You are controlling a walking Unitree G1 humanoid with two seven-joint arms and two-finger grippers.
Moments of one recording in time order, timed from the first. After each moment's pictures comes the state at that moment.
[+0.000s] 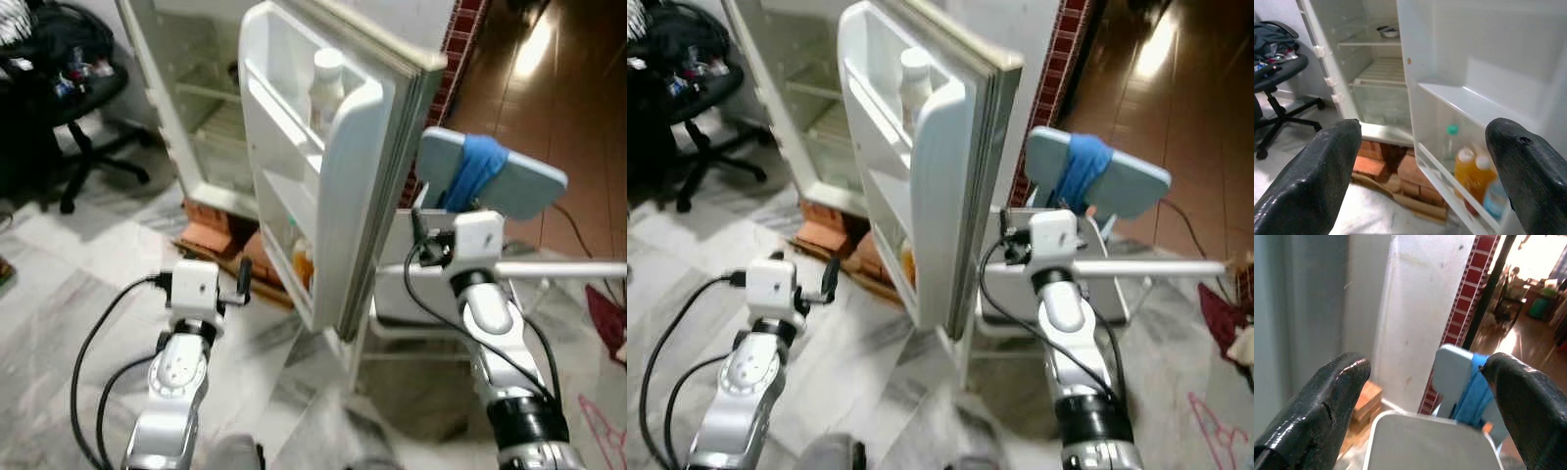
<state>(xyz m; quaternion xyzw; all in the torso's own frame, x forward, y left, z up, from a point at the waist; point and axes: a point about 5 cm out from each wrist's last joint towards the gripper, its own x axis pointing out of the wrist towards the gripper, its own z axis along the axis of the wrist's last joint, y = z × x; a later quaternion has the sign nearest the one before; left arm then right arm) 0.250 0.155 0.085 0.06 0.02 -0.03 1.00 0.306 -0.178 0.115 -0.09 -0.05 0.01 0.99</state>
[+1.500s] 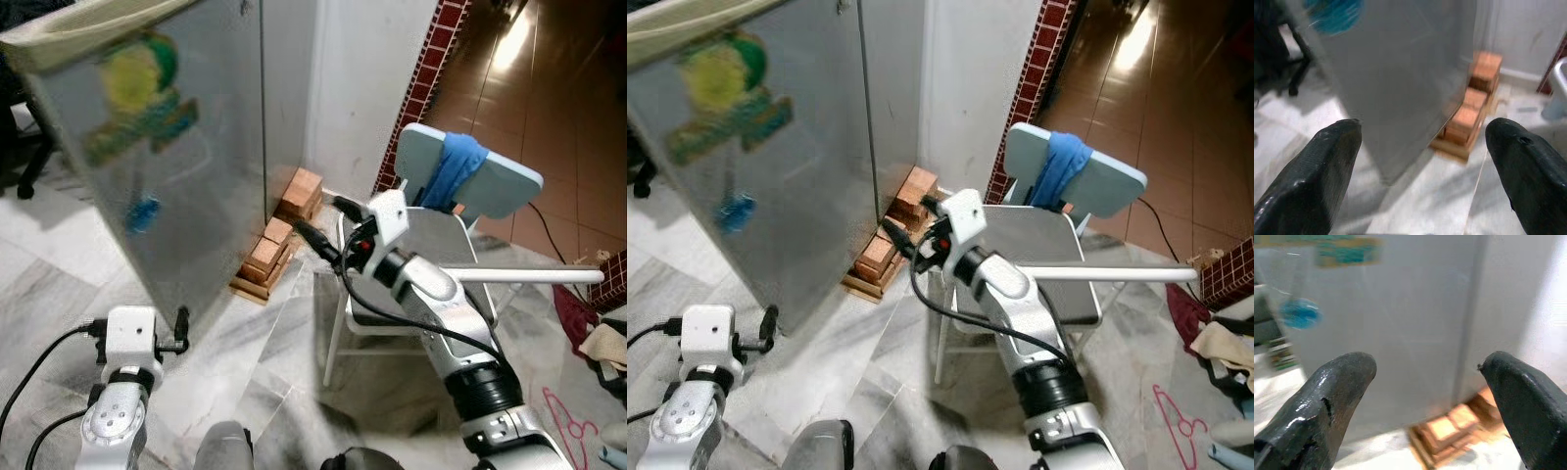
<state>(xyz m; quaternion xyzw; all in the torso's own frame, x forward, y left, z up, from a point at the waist) 0.209 0.208 0.057 0.08 0.12 0.04 0.99 0.310 -0.101 0.121 0.03 0.01 0.30 0.95</state>
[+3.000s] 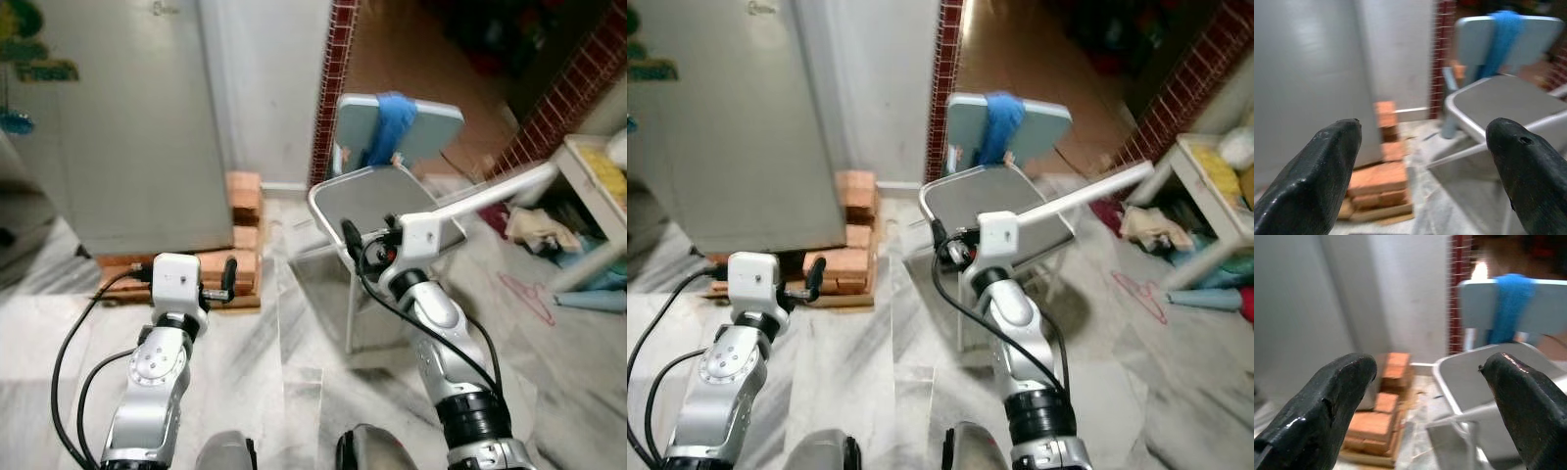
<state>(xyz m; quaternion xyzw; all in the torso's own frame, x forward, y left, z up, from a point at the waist) 0.255 0.156 0.085 0.03 0.05 -0.05 1.00 0.303 -0.113 0.103 0.07 0.02 0.14 0.99</state>
